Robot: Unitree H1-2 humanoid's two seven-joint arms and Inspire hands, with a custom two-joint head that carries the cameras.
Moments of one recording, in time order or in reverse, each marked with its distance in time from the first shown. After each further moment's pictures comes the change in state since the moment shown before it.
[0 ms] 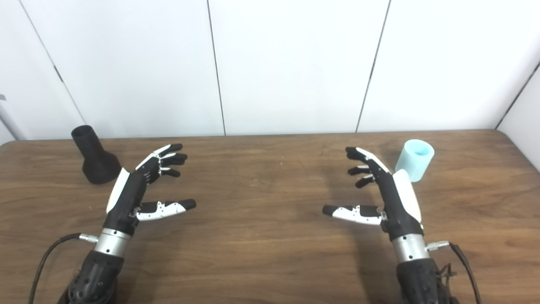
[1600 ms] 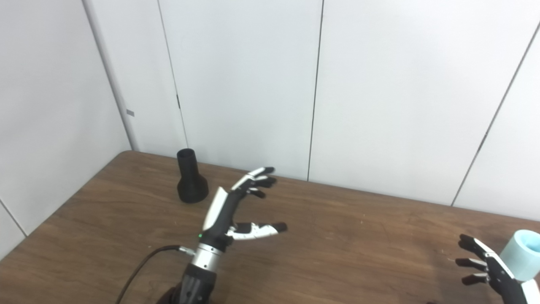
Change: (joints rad) left arm -0.053 -0.050 -0.054 0.058 0.223 -0.004 0.344; right arm 0.010 -0.065 -0.046 0.120 0.123 -0.126 0.045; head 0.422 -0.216
